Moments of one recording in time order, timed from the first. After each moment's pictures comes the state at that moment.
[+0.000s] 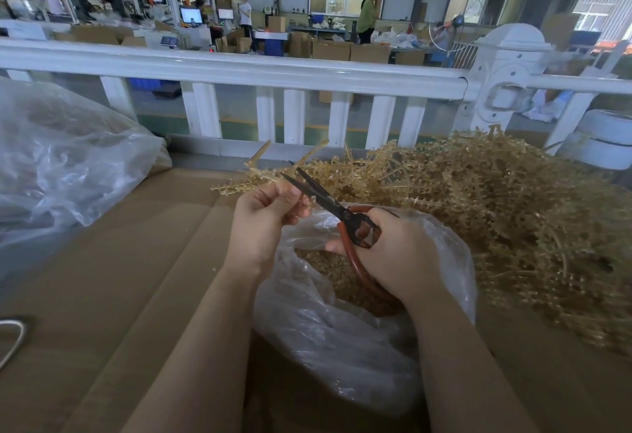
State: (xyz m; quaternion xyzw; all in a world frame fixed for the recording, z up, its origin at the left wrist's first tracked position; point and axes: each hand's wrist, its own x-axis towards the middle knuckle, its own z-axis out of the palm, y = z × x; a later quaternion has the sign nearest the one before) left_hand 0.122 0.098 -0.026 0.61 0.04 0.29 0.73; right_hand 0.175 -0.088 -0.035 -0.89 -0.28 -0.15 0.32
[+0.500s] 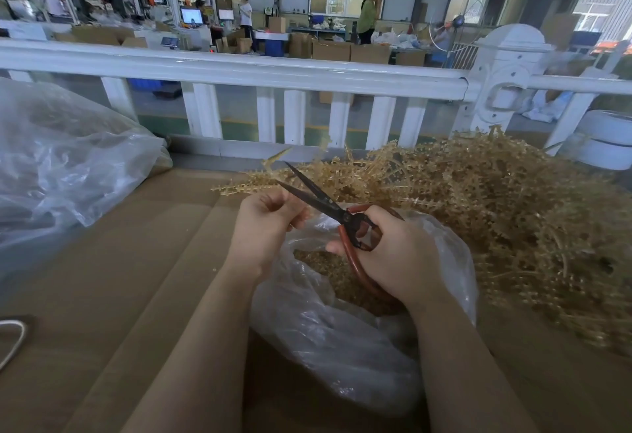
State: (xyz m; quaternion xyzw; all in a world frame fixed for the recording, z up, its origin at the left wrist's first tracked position) left_hand 0.123 0.102 -0.030 0.69 0.08 0.28 0.66; right_hand 0.172 -0.089 -0.036 -0.88 -0.30 -0.17 0.33
